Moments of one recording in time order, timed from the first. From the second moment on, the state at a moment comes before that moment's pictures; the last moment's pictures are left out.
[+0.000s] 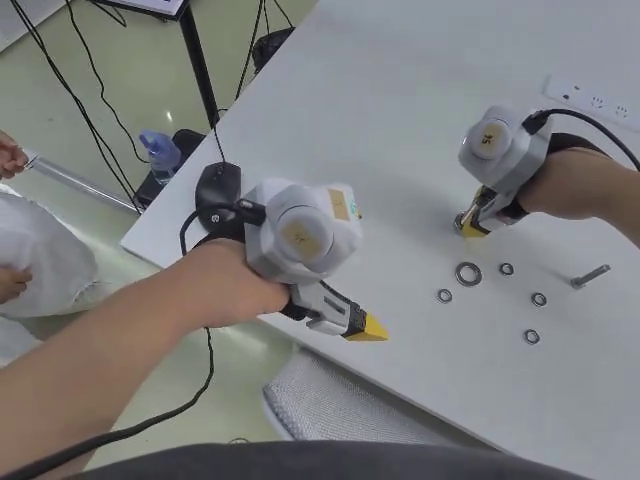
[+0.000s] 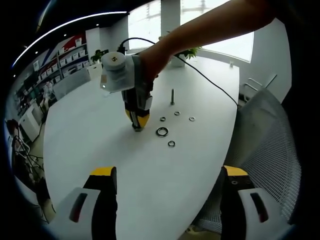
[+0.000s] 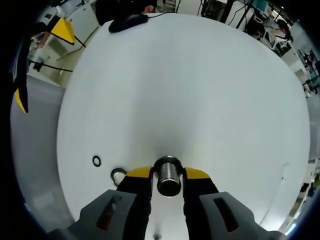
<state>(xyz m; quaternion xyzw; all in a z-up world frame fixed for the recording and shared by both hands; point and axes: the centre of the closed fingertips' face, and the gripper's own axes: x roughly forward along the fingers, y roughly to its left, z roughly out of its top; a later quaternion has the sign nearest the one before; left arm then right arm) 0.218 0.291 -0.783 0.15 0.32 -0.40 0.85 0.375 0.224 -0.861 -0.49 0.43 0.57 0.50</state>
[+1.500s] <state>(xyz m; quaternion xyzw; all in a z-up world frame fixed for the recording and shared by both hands) 0.210 0.287 -0.777 0.17 0.32 -0.40 0.84 0.345 0.199 -0.825 -0.46 0.41 0.58 0.53</state>
